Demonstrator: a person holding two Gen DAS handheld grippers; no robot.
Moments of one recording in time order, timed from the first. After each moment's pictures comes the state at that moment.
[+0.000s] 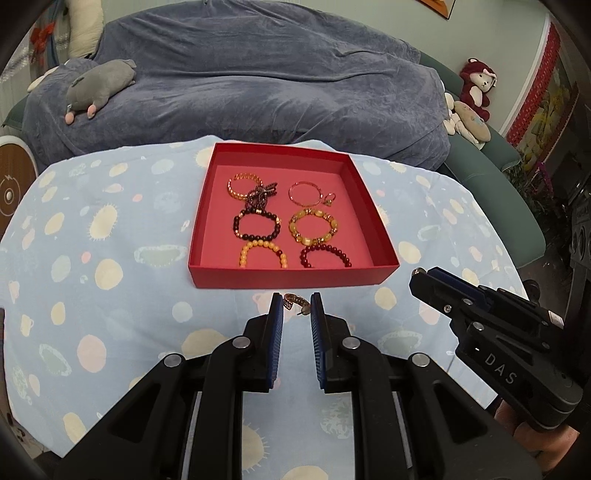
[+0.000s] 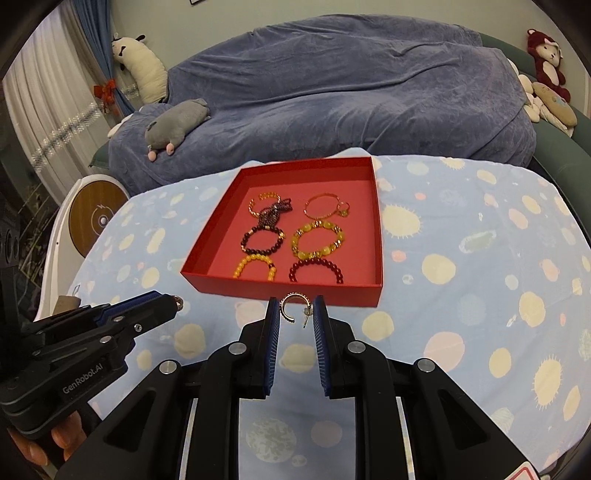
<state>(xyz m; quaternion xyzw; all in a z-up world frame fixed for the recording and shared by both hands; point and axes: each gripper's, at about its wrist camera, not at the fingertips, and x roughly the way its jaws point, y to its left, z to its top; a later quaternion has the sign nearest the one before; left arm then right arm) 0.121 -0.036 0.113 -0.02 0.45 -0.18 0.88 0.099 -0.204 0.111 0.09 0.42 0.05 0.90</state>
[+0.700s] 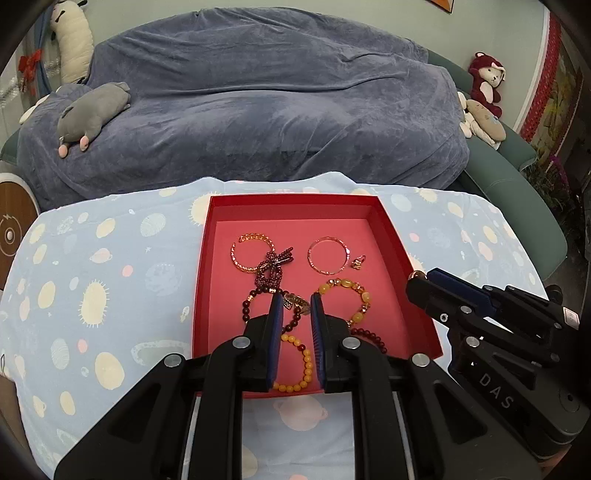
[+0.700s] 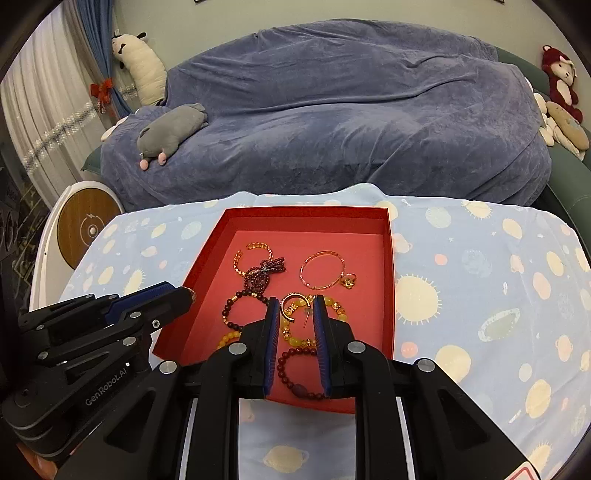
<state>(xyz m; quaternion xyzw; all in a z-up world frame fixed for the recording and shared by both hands) 0.230 -0.062 0.103 0.02 0.44 -0.16 0.89 0.209 -0.210 0.097 0.08 0.42 0.05 0.90</state>
